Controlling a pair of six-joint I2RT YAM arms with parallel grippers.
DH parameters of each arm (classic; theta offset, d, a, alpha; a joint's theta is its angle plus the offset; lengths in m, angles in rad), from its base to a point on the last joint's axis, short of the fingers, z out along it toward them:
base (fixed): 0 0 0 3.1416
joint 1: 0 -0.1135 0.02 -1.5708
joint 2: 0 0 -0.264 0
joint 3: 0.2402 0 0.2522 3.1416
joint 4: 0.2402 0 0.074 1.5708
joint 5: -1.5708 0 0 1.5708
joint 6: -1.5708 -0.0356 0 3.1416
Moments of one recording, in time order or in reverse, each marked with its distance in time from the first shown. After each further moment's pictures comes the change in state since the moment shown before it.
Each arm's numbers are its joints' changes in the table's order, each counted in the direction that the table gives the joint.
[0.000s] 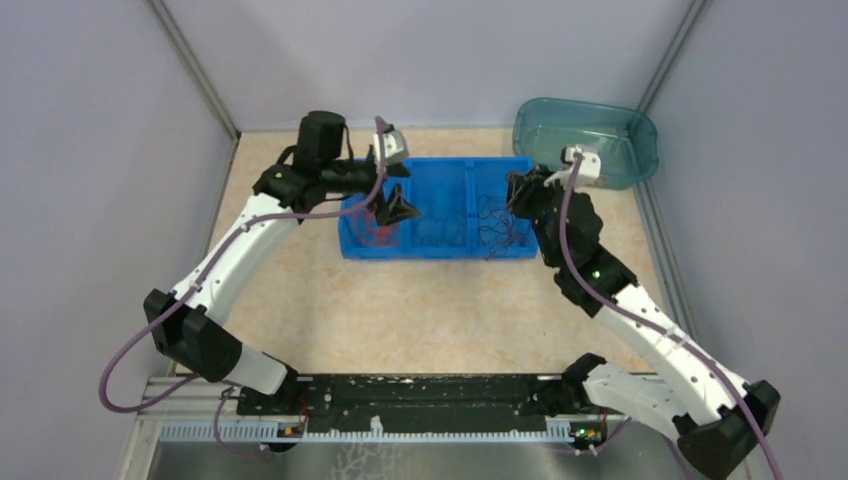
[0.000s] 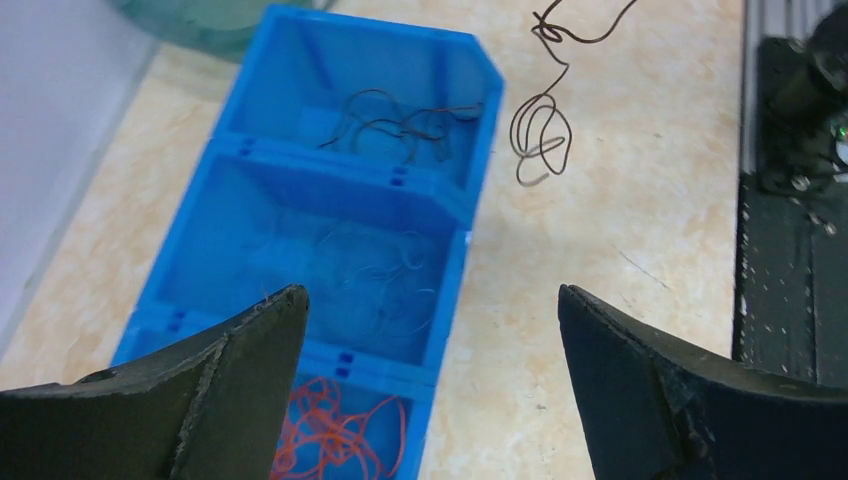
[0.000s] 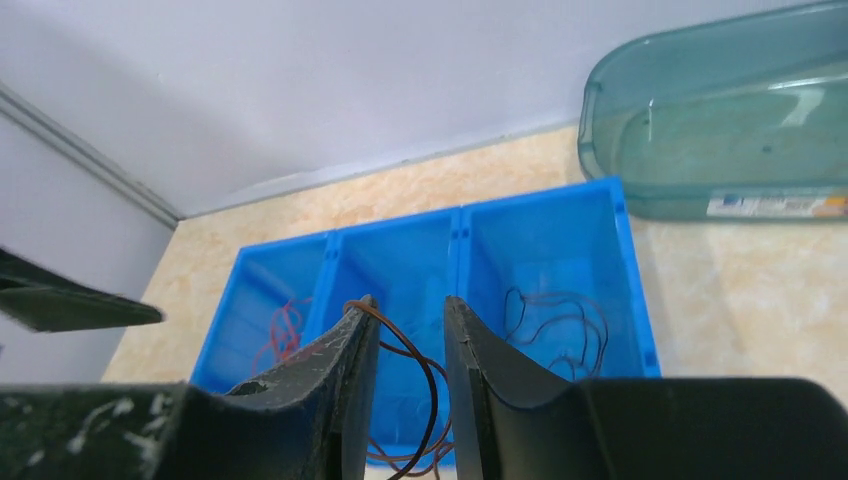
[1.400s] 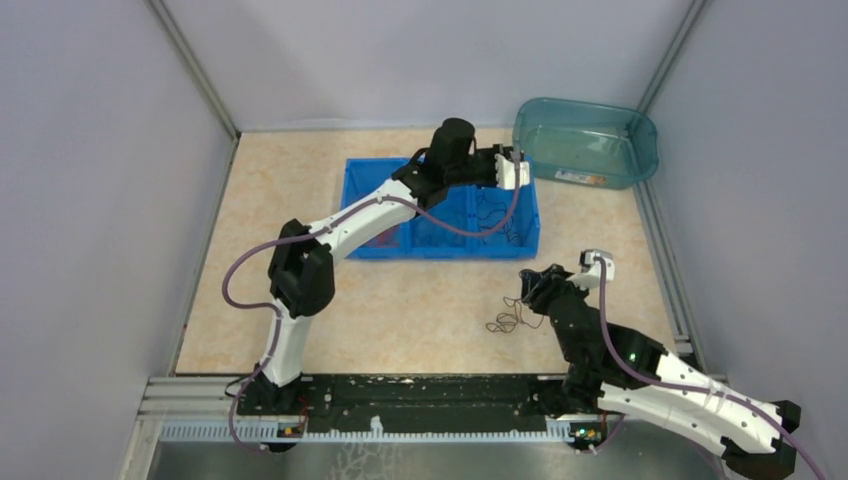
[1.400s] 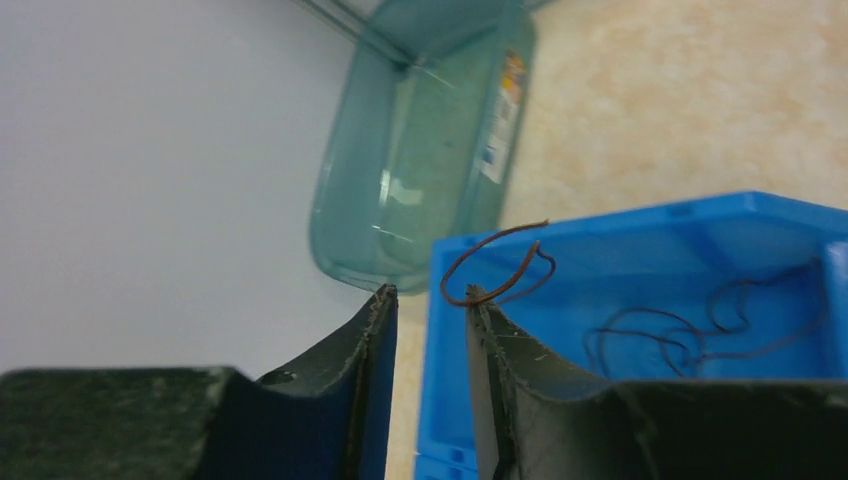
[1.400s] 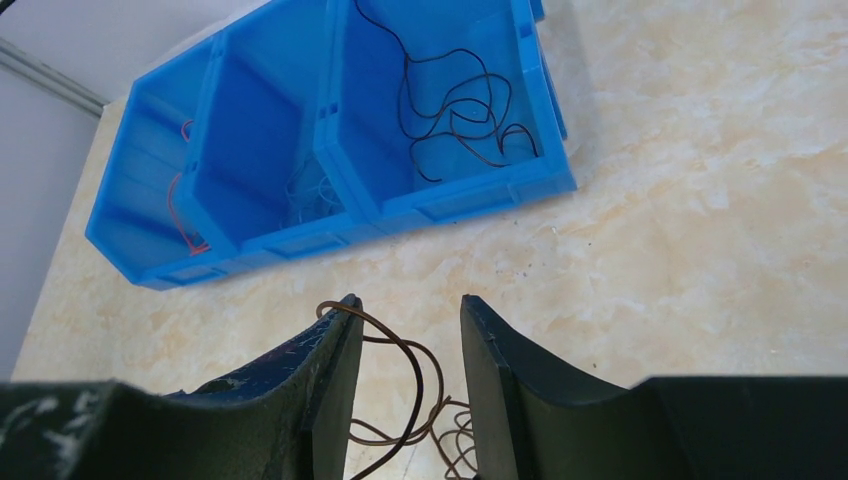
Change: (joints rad) left arm 0.288 -0.626 0.415 -0.561 0.389 -0.392; right arm -0.411 0.512 -0.391 0.494 -0.388 -0.387
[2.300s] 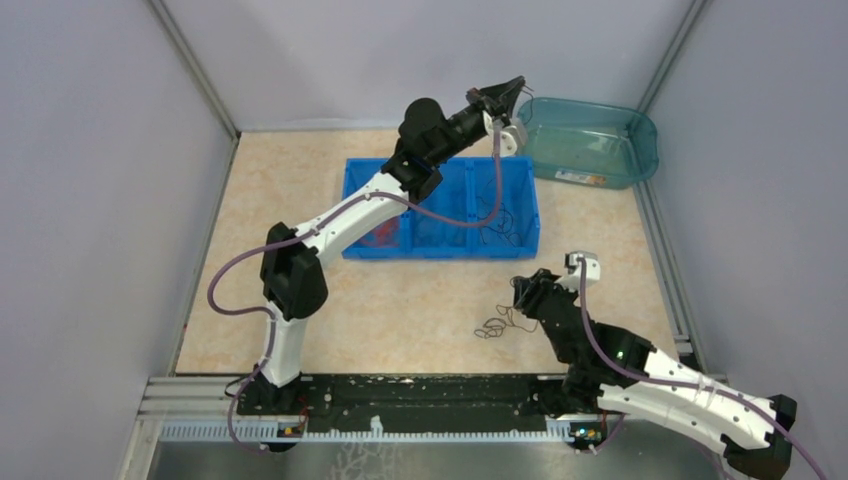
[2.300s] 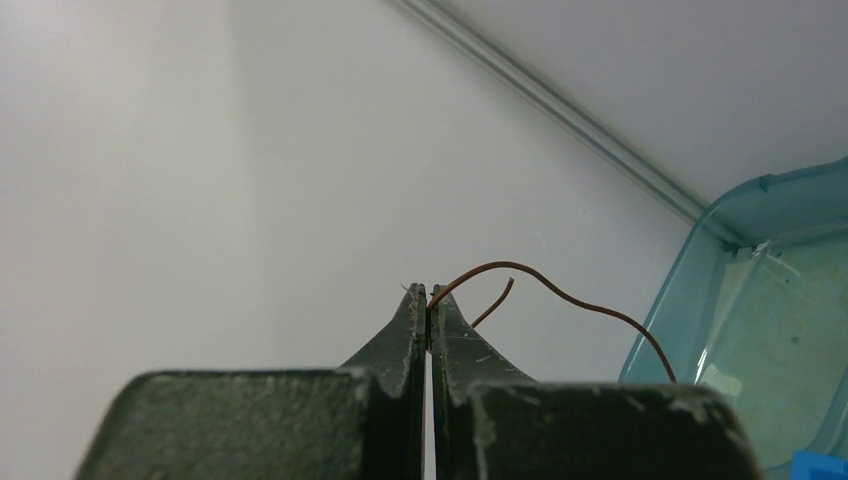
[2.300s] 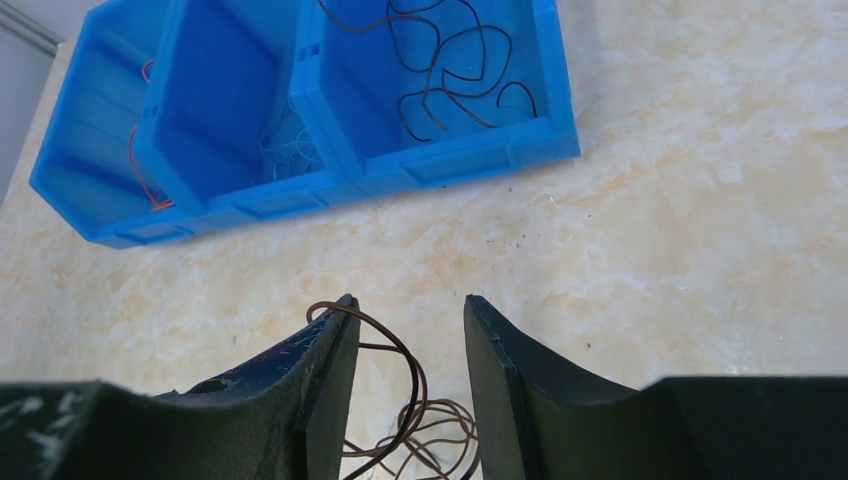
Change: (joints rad) left arm -0.006 0.053 0.066 -0.473 0.066 -0.059; right arm 0.000 -0.049 -0.048 -0.018 0.054 0.005
